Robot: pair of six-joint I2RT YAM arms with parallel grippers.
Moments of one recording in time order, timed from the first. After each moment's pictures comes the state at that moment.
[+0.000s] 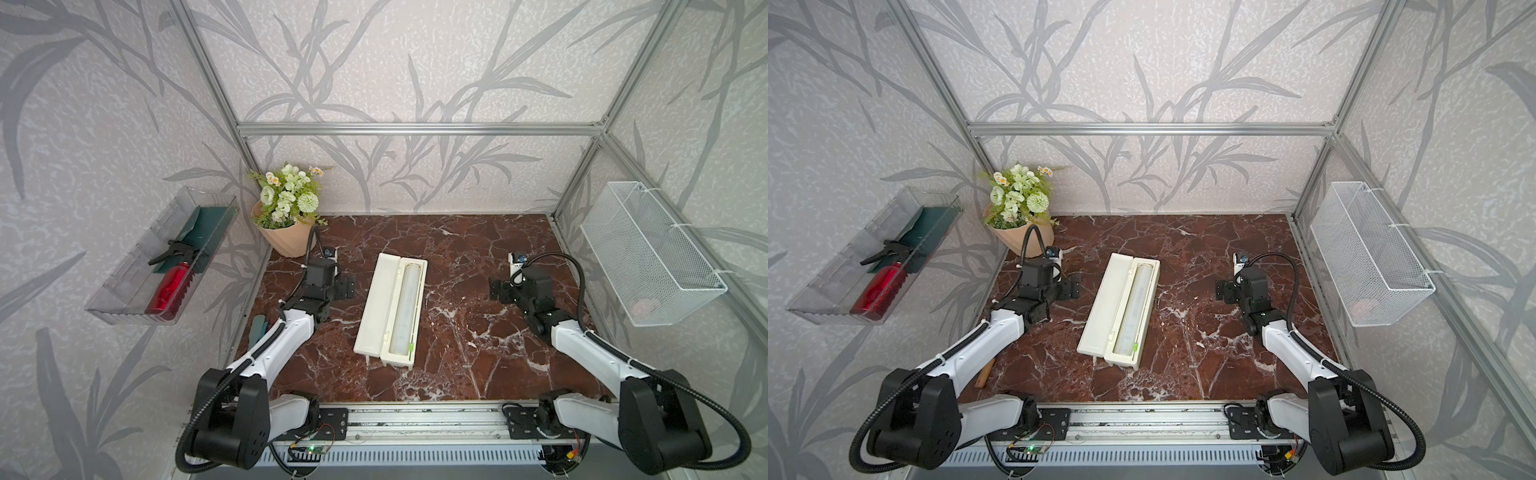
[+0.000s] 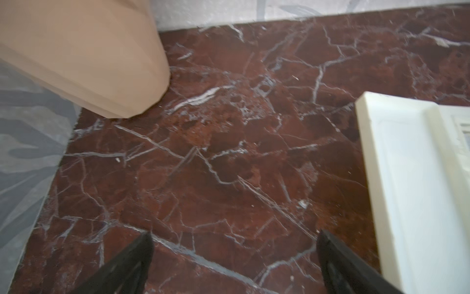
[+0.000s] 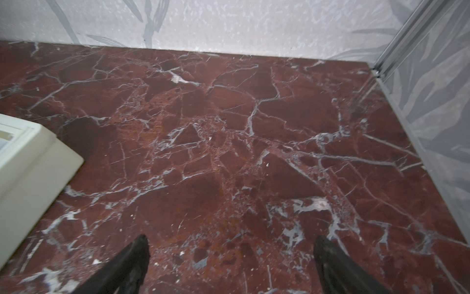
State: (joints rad) left arm -0.15 1.20 0.63 -0.07 -0.18 -0.03; right arm 0.20 1.19 0.50 0.19 0.14 0.03
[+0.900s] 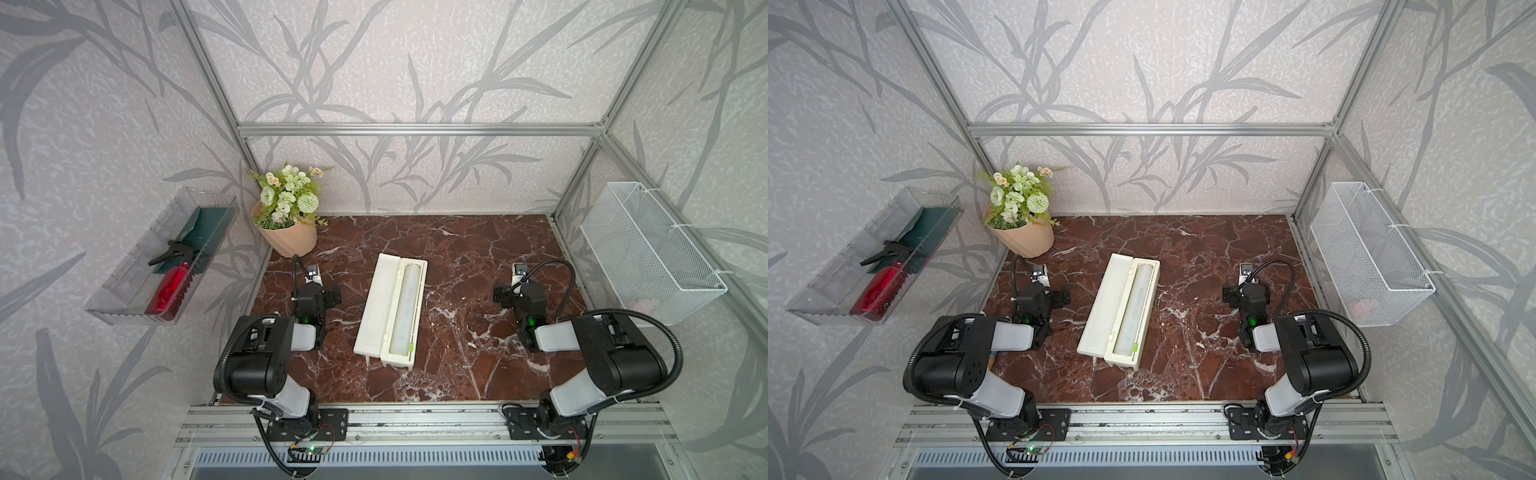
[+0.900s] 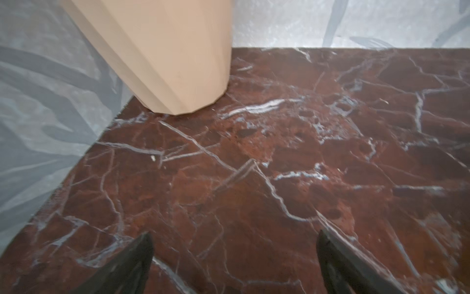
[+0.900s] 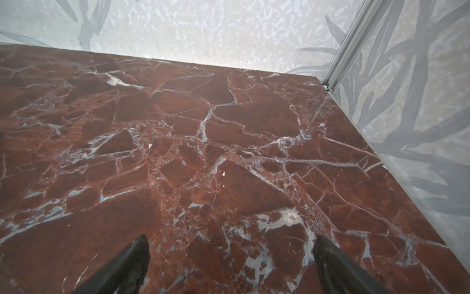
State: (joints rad) left arm -0.01 1.56 0.36 0.80 -0.25 -0.03; right arm 0.13 1.58 0.34 0.89 0.23 -0.04
